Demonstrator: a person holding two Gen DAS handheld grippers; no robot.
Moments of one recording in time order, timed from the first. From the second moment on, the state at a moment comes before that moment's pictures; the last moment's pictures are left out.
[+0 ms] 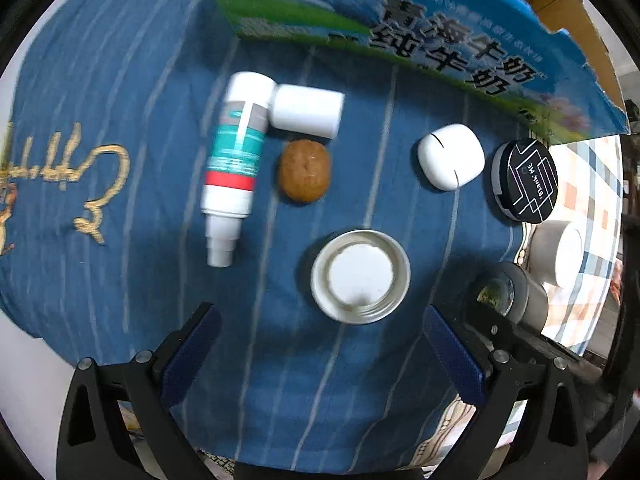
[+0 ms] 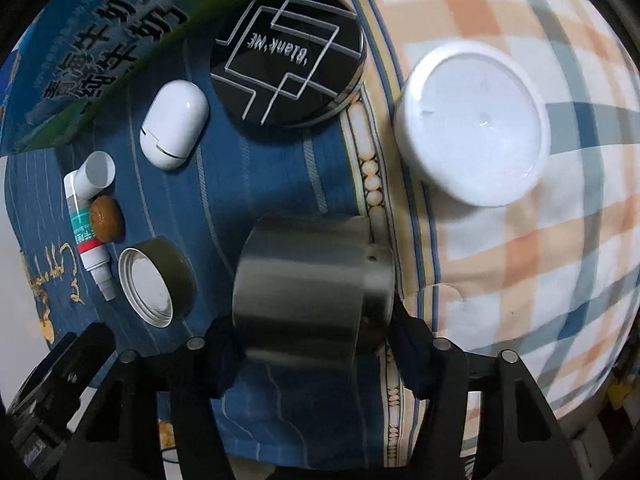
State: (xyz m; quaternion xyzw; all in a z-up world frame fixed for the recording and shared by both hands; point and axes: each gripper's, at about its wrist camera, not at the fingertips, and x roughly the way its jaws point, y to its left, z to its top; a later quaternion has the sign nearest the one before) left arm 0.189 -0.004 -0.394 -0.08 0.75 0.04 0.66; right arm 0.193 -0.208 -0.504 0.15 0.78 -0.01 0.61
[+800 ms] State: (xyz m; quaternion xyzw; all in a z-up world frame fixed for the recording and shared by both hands) left arm 0.181 -0.054 -0.457 -0.05 0.77 0.04 0.64; right arm 0.193 -0.185 -0.519 0.03 0.81 0.00 0.58
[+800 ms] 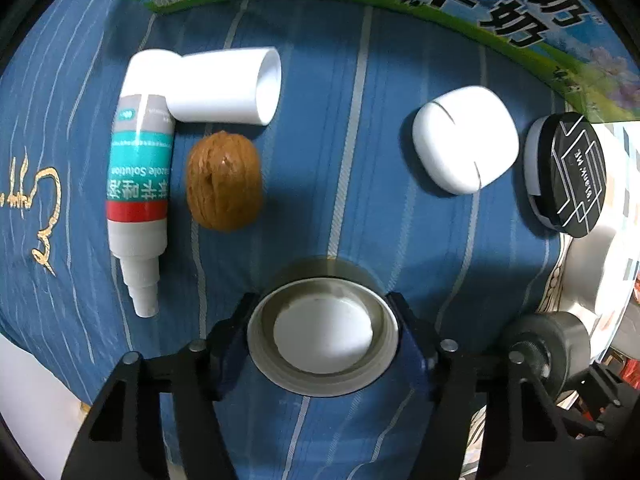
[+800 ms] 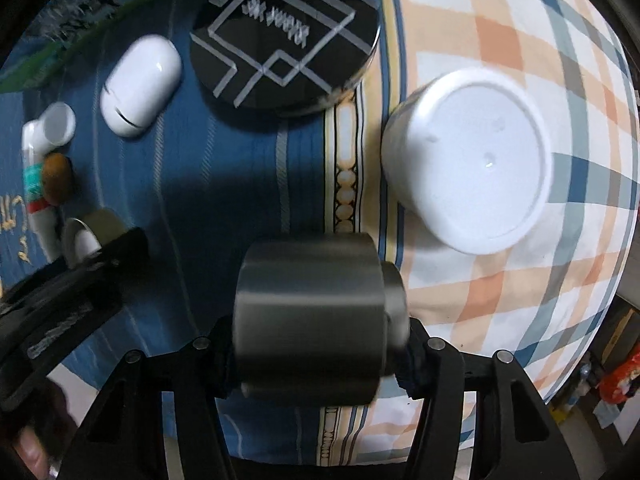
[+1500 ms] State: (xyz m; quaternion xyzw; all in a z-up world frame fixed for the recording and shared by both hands) left arm 0.216 -0.060 -0.262 -0.05 0.68 -0.06 0.73; right arm 0.196 -0.212 -0.379 0.13 0.74 0.07 0.66
